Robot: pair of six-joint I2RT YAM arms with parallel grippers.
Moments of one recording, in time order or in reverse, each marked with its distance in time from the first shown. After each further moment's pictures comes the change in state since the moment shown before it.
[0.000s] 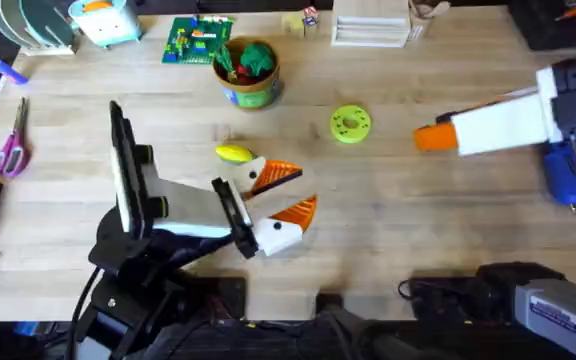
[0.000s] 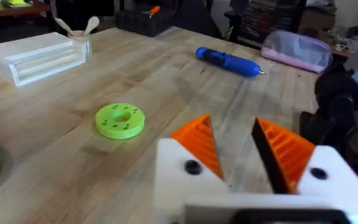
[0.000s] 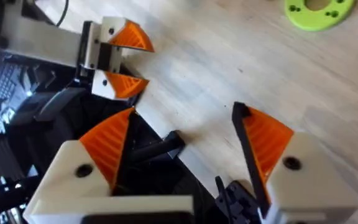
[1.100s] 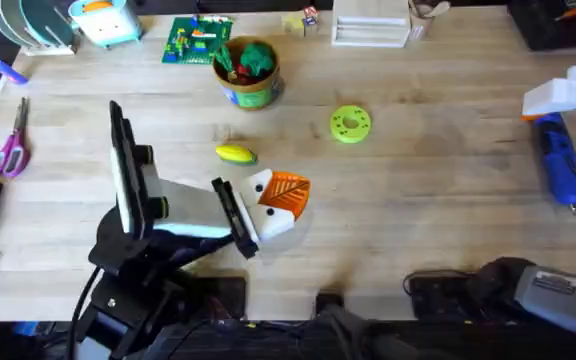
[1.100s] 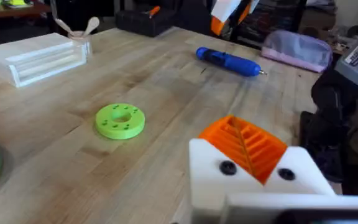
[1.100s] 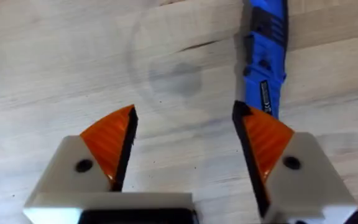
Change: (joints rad) left arm 0.000 0.000 0.000 0.000 0.000 0.004; right arm -0.521 0.250 -0.084 0.361 0.703 0.044
